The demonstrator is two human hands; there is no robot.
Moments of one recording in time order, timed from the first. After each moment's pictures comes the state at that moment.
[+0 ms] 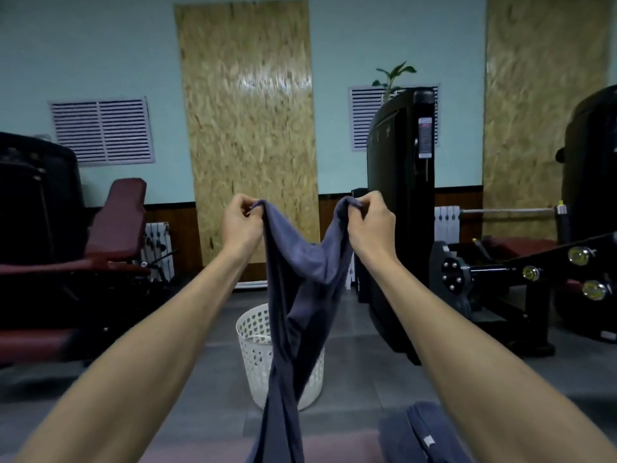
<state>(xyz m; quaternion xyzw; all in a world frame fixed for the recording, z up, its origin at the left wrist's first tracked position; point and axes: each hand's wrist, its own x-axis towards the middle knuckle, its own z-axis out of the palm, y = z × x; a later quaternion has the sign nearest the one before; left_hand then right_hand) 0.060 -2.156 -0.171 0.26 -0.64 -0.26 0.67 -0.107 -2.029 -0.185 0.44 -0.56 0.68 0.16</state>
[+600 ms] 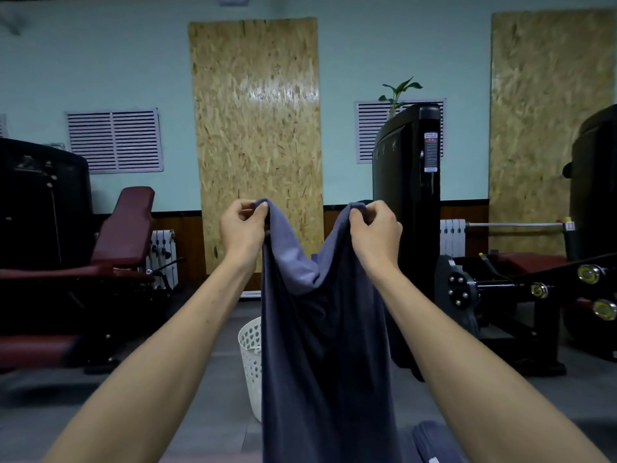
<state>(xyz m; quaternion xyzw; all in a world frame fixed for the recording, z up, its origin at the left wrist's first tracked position) 0.058 -2.146 -0.162 0.23 -0.56 -0.36 0.71 -0.107 -2.041 -0.176 0.40 -0.58 0.70 0.13</state>
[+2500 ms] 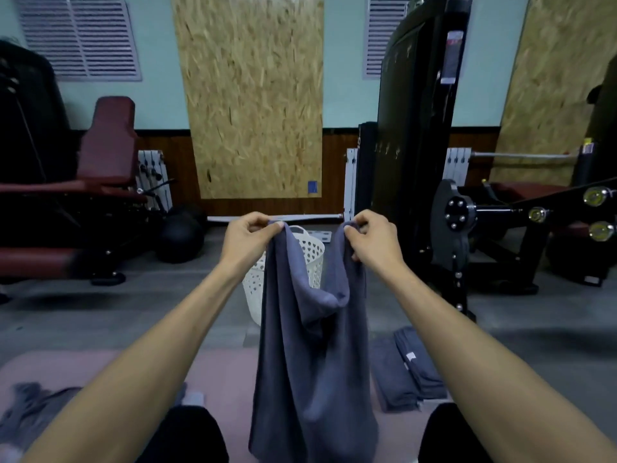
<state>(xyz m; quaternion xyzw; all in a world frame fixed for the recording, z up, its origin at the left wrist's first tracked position) 0.079 -2.140 -0.336 0.31 -0.69 -0.39 0.53 -0.114 -2.027 -0.332 0.48 -0.71 0.52 0.01</state>
